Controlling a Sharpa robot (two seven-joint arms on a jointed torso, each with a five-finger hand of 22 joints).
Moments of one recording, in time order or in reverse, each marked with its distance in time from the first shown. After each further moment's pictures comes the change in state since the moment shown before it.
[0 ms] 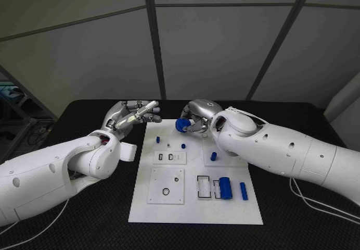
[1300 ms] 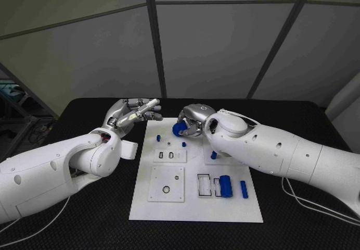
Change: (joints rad) left arm 0.000 -0.001 0.000 0.004 0.000 0.000 0.000; left_hand 0.000 0.000 -0.003 -0.003 0.000 0.000 0.000 0.000 0.000 0.000 0.000 0.000 0.000 0.000 0.000 0.000 0.001 0.000 0.000 0.000 0.000 0.000; right arm -0.007 0.073 -0.026 -0.084 -0.007 0.066 0.001; right_hand -0.083 -0.032 0.019 0.010 -0.074 -0.083 0.017 -0.106 -0.016 -0.055 0.040 -0.056 -0.001 -0.003 0.023 0.000 0.000 0.000 -0.003 0.021 0.000 -0.005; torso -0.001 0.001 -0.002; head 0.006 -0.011
